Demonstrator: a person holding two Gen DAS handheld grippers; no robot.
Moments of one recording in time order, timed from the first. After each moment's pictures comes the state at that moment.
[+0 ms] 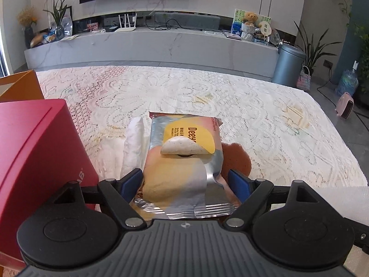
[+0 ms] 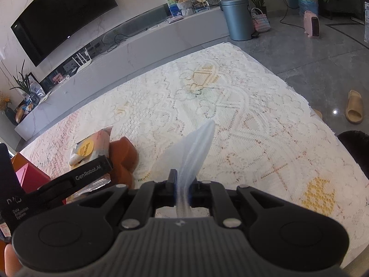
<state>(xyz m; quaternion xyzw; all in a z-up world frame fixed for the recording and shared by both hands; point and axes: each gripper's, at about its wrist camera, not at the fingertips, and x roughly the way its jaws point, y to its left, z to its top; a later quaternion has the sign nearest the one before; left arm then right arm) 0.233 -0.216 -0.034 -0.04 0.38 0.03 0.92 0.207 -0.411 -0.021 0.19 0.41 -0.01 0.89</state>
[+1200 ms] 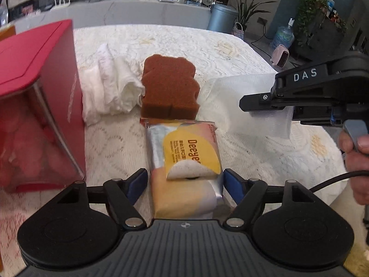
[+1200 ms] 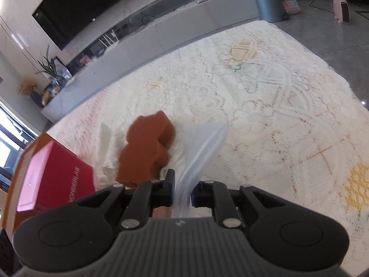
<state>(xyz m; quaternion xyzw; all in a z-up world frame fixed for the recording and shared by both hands) 0.151 -0.190 -0.054 -0.02 0.45 -0.16 0.88 0.215 -0.387 -0.036 0.21 0.44 0.07 0.87</state>
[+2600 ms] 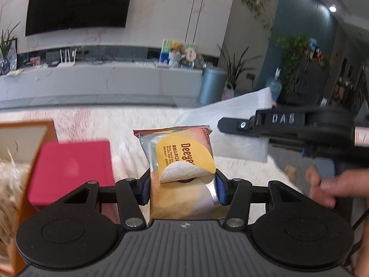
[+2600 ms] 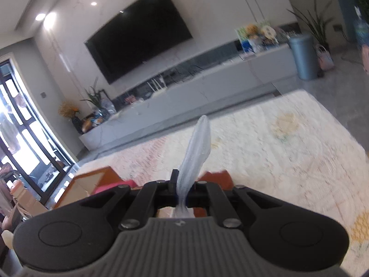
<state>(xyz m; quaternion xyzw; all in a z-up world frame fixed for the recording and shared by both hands) 0.117 -0.150 0.073 -0.04 0.30 -0.17 0.94 0.164 -0.355 0.073 0.21 0.26 0.17 0.93</state>
